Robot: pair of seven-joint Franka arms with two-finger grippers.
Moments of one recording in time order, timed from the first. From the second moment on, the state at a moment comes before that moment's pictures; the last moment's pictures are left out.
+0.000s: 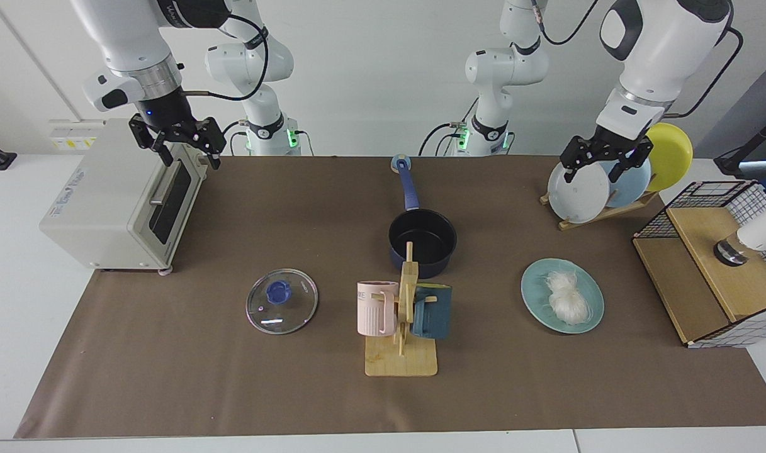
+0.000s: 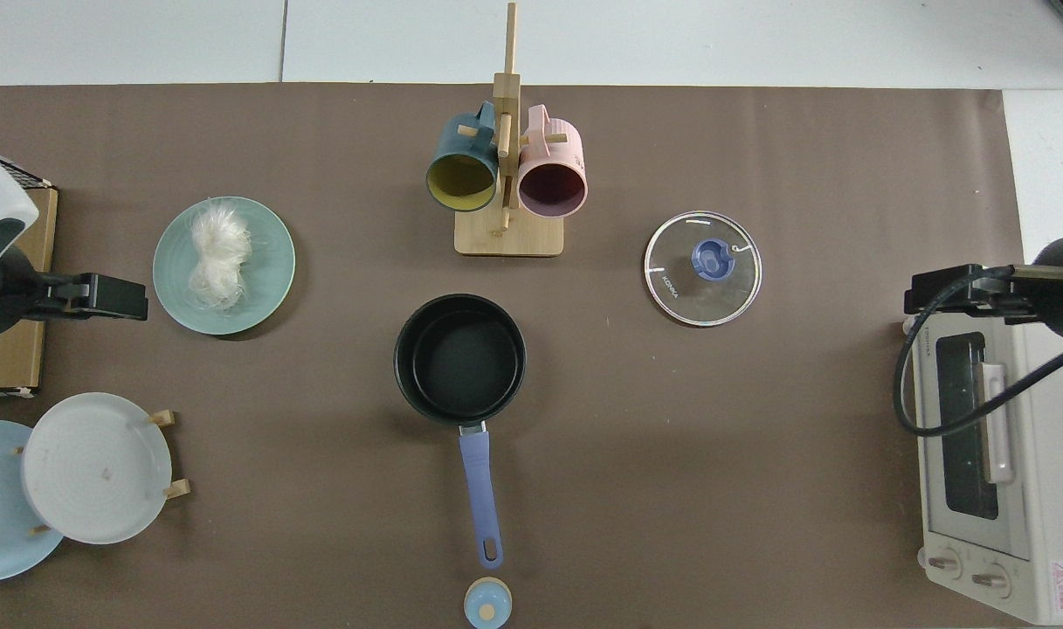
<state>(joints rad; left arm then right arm) 0.00 -0.04 -0.03 -1.69 0.00 1.68 0.02 0.05 -0.07 -0.04 -1.66 0.01 1.64 0.15</state>
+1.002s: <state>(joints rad) 0.01 -0.04 -0.02 -1.69 0.01 1.78 0.02 0.05 -0.03 -0.03 -1.65 0.01 1.64 0.19</state>
